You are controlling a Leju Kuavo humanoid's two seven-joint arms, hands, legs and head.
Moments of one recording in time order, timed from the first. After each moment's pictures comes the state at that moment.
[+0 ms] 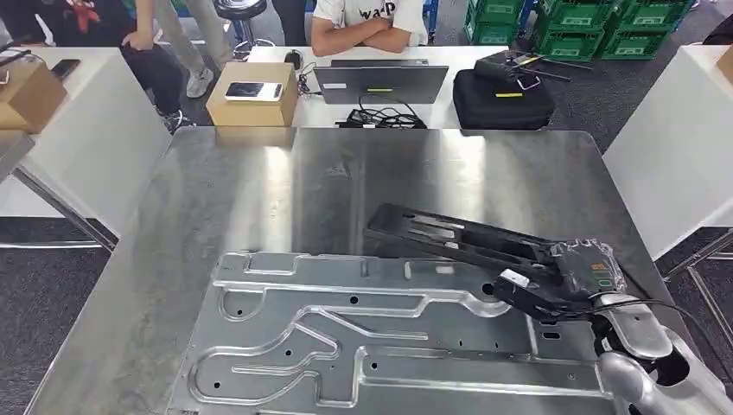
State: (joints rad) left arm -0.10 0.06 -0.78 -0.23 0.86 0.09 -0.35; right arm -0.71 -0.67 0.74 -1.77 0.69 0.14 0.40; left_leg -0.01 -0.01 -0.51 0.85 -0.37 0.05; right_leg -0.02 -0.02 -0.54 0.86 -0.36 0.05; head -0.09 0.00
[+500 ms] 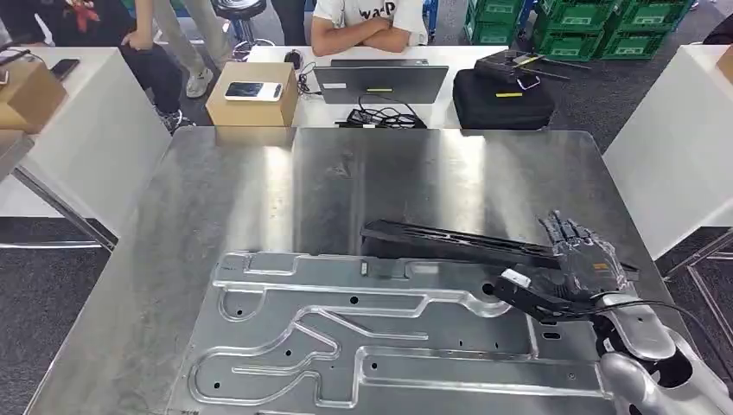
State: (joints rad) left arm -0.10 0.06 -0.78 -0.23 0.87 0.10 -0.33; right arm -0.71 -0.67 0.71 -1.79 0.69 0.14 0.39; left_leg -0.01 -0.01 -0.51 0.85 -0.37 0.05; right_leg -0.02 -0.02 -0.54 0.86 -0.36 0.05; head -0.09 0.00
